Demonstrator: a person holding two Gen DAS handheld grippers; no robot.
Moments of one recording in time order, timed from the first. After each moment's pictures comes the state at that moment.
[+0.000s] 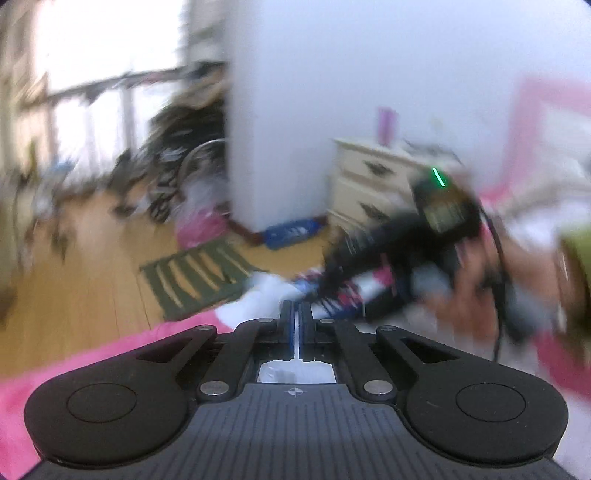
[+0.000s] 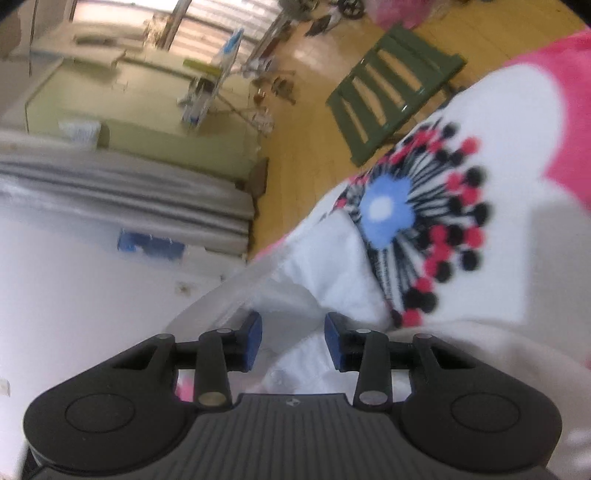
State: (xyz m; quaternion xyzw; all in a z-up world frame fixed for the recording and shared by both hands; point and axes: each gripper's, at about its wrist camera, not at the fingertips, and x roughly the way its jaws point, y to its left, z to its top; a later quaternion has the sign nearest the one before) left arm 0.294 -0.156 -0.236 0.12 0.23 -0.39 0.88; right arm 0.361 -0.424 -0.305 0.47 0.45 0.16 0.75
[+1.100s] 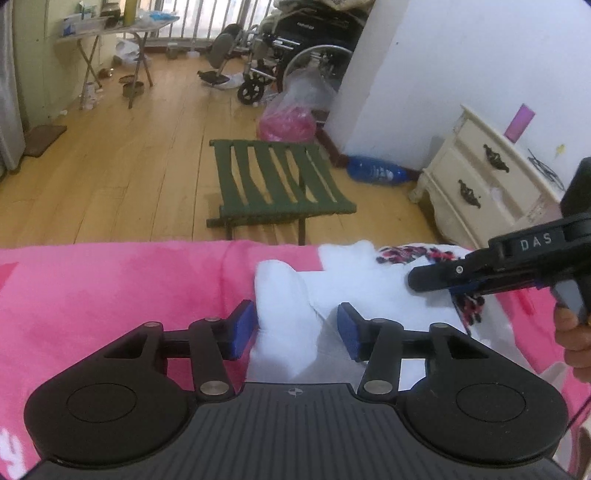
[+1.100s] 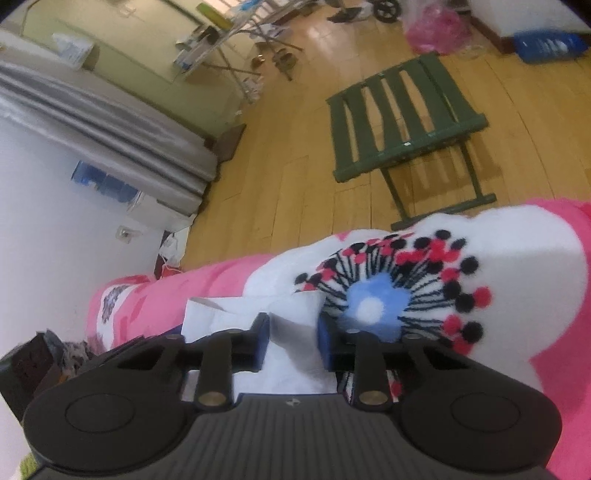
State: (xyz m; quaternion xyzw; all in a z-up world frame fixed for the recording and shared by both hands) left arm 0.425 -0.151 -0.295 -0.05 0.43 -0.23 0.87; right arm 0.432 -0.413 -0.290 0.29 0.51 0.17 0.79
